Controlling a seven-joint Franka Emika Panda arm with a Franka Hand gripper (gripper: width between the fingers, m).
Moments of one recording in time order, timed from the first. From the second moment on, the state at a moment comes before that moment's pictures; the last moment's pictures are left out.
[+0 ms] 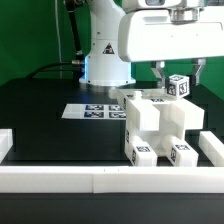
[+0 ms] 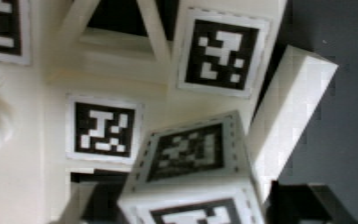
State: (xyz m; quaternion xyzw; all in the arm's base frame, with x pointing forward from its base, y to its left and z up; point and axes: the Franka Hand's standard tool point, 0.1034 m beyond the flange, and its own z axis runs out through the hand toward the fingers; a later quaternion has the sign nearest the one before) arm 0.539 0.087 0.121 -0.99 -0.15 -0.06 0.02
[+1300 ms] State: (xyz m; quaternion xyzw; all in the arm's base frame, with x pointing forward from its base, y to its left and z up) arm 0.539 0.088 0.120 -0.98 0.21 -0.05 0.04
